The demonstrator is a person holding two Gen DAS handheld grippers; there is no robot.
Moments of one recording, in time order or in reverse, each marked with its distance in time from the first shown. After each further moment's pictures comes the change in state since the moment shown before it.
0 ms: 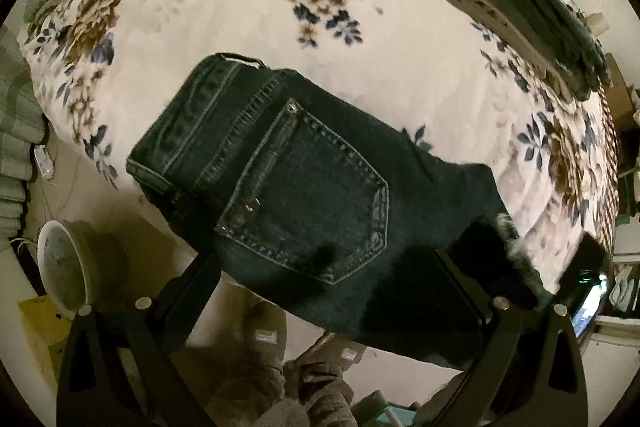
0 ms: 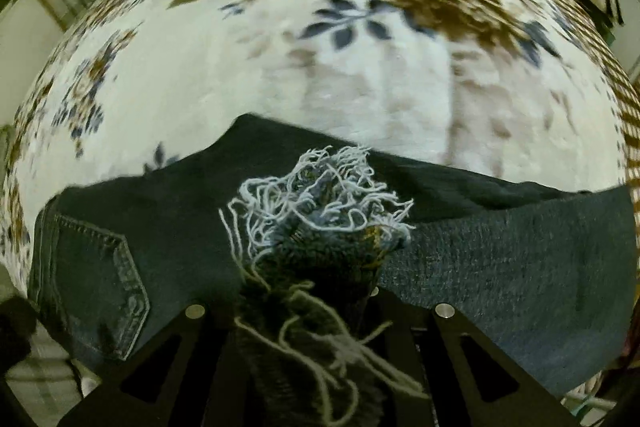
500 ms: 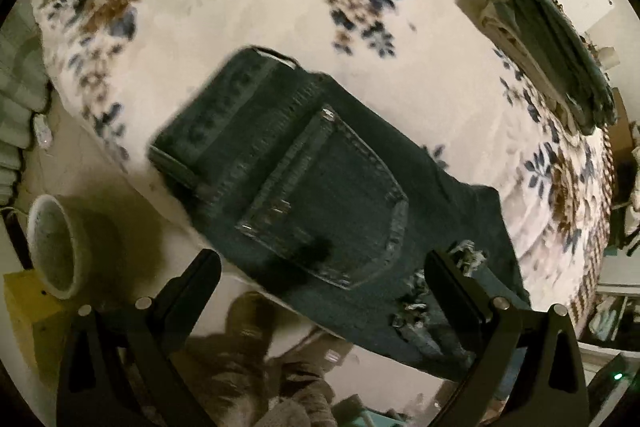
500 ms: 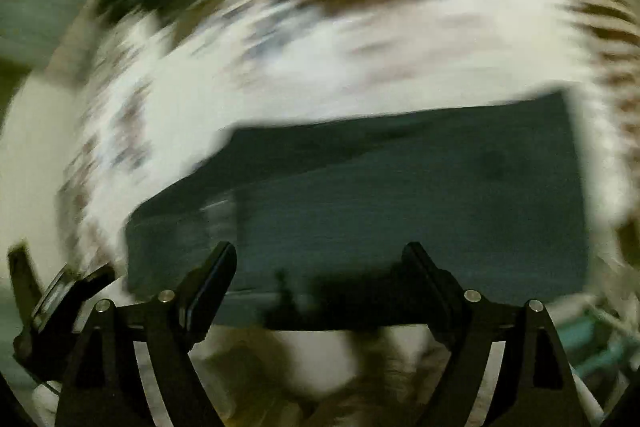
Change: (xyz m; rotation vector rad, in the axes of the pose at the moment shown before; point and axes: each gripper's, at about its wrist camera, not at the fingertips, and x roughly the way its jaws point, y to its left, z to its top) left arm 0.002 0.022 0.003 -0.091 0.009 -0.044; right arm -0.083 -0.159 -0.027 0.387 0.131 0.160
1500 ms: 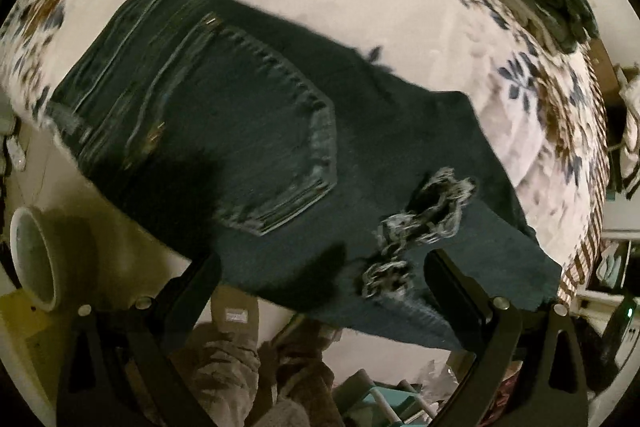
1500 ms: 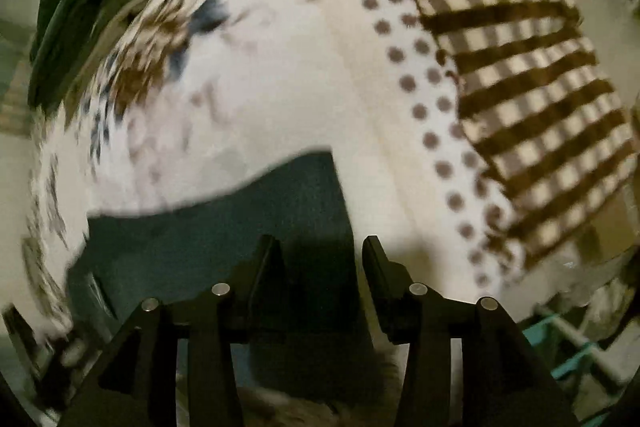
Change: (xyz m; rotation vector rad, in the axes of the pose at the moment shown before) left arm 0.040 -0.040 -0.047 0.137 0.092 -0.014; right arm 0.002 -0.137 0.059 0.000 0.061 -0.089
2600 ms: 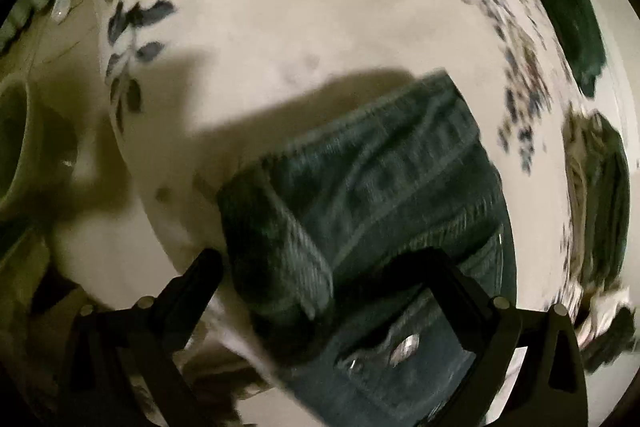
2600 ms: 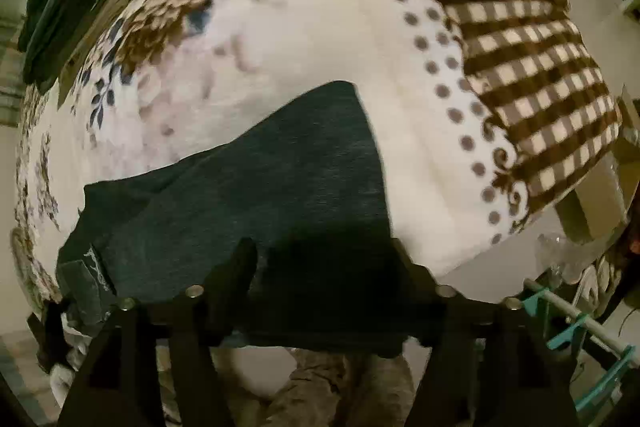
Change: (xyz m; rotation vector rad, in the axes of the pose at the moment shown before) left arm 0.020 0.175 0.052 -0.607 -0.194 -0.126; right arm -0.001 0.038 -0.009 0.023 0.000 -0.050
